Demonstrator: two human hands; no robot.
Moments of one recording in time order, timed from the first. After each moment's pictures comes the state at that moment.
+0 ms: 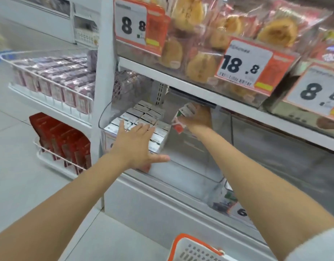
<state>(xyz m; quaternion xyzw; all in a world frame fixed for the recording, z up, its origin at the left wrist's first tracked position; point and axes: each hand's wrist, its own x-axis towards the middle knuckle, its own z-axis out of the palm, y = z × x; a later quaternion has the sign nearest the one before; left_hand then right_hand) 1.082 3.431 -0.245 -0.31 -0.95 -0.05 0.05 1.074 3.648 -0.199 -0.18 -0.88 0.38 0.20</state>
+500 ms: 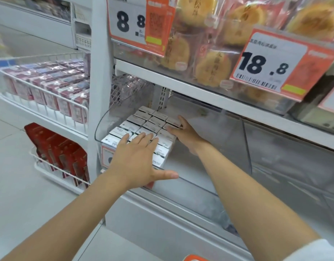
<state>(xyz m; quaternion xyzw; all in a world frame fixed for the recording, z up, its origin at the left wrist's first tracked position) 1.088 3.432 -0.245 -0.32 -0.94 -0.07 0.06 1.032 3.638 -0.249 -0.13 -0.82 0.55 0.04</state>
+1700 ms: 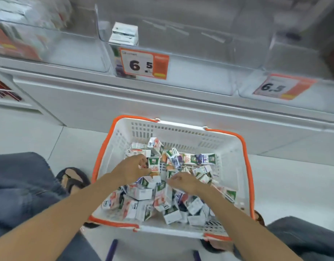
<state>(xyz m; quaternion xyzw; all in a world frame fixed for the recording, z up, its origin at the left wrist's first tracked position) 1.406 3.519 -0.473 -0.30 -0.84 -0.20 -0.40 1.568 3.704 -0.506 -0.28 -0.77 0.46 -0.34</state>
